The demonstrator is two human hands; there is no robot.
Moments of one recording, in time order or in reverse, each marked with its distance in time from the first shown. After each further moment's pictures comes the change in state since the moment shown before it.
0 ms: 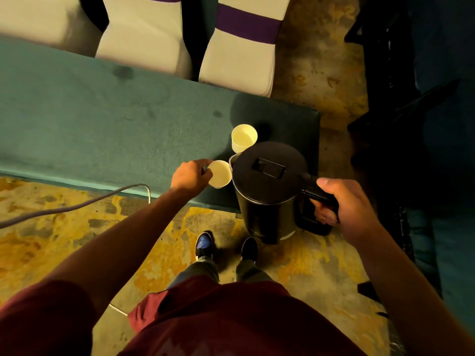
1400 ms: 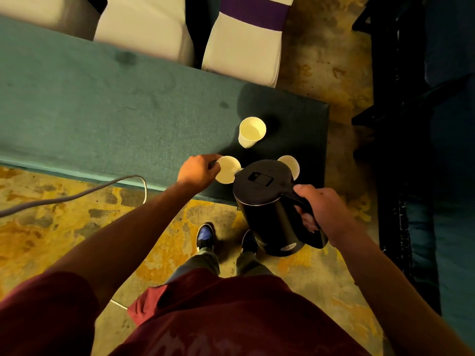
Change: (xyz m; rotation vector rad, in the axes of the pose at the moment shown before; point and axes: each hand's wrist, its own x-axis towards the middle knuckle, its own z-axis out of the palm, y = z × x) left_hand 0.007 -0.010 0.004 -0.053 -0.012 0.092; right_hand 0.014 0.018 0.041 -0.091 -0.010 0.279
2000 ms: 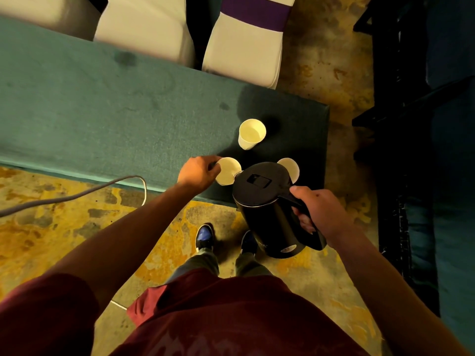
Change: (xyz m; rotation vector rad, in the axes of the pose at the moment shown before) left_hand 0.001 0.005 -0.002 -0.037 -0.035 -0.019; right_hand 0.005 -0.006 0.002 -0.005 -0.004 0.029
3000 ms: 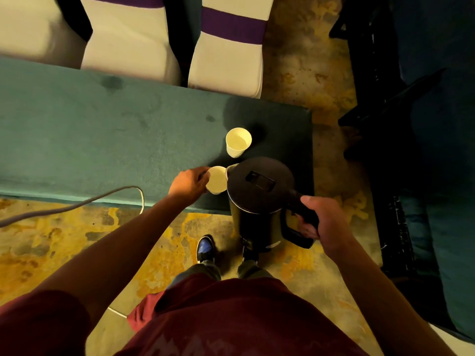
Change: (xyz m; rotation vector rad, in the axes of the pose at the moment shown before) left_hand -0.004 0.001 -0.002 -0.027 -0.065 -0.006; right_hand -0.026 0.024 -0.009 0.237 0.107 -0.149
